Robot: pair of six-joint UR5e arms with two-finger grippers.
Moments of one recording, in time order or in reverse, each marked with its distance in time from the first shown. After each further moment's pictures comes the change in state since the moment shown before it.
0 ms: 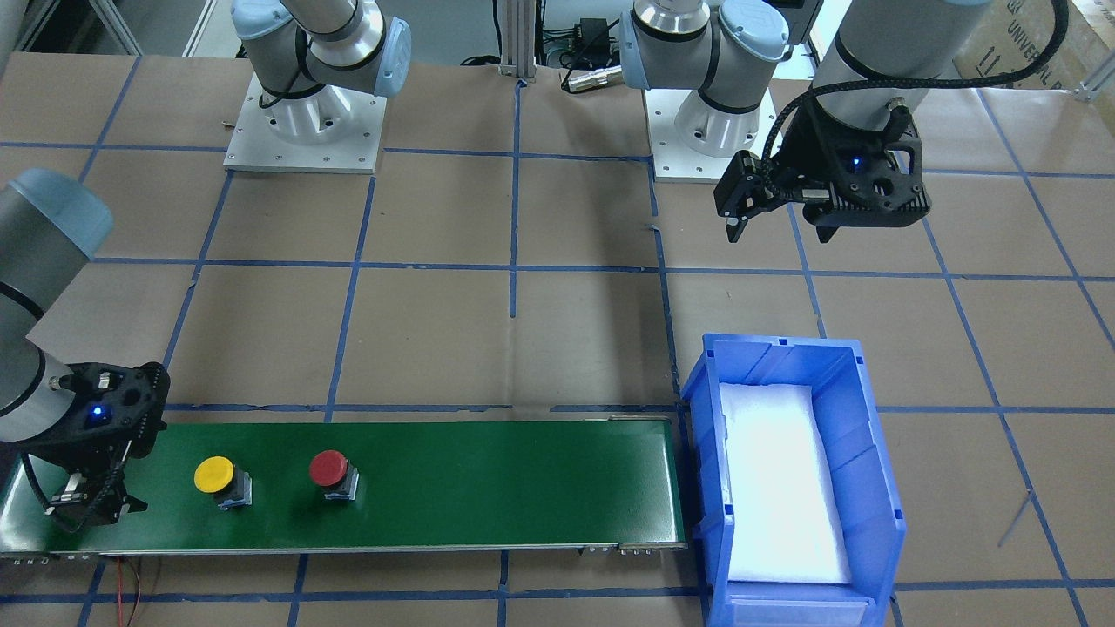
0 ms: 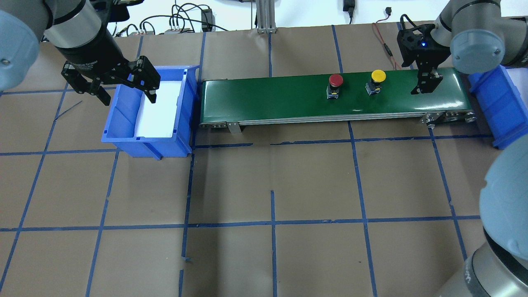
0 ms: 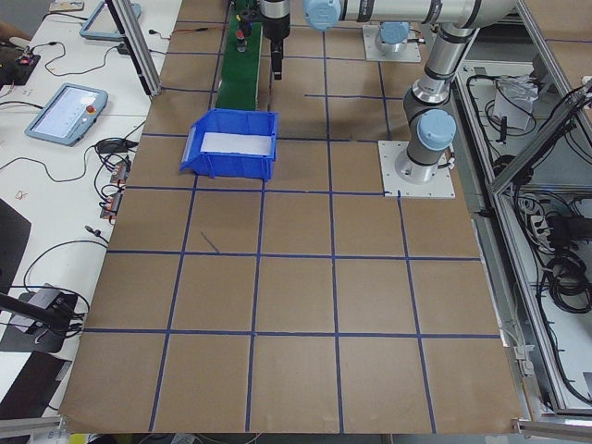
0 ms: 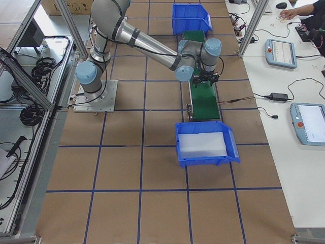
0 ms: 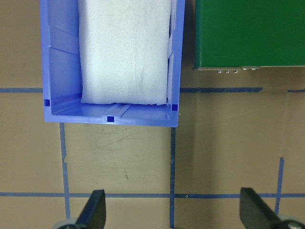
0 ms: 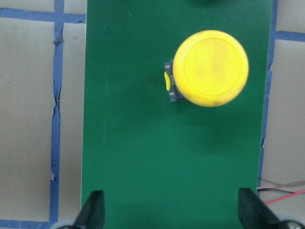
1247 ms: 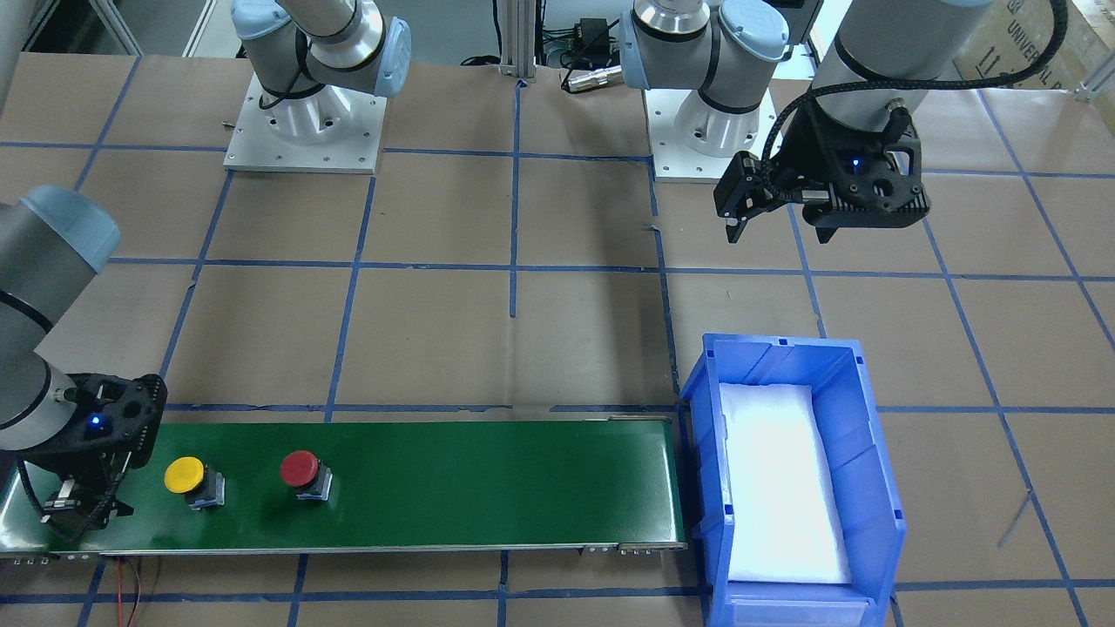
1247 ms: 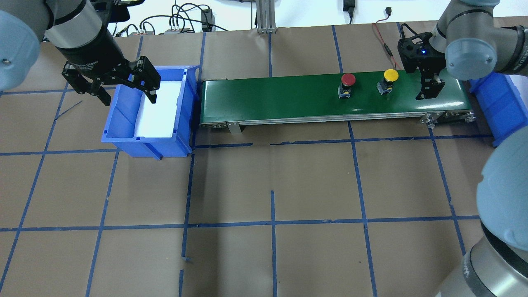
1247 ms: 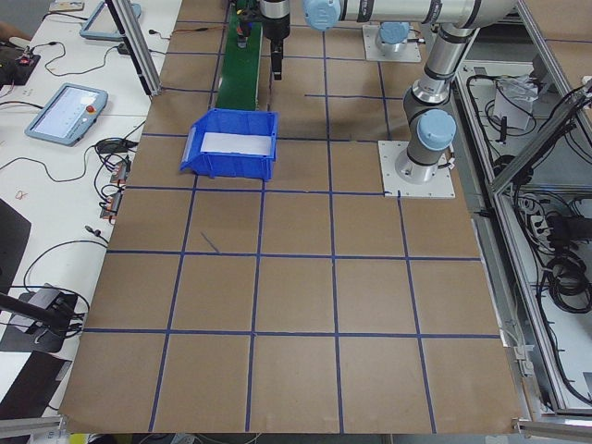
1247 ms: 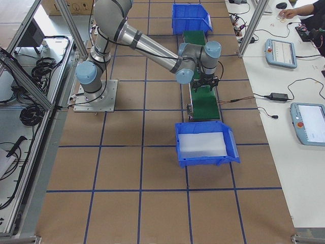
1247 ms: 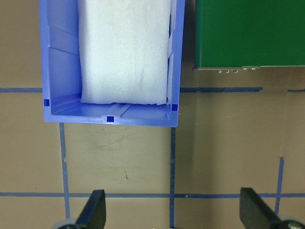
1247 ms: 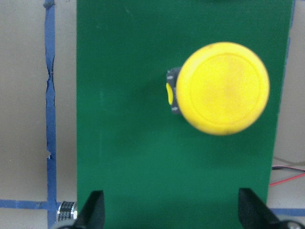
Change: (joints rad) left arm 0.000 -0.001 -0.001 0.001 -0.001 0.000; right arm -0.001 0.027 0.002 -0.043 -0.072 0.016
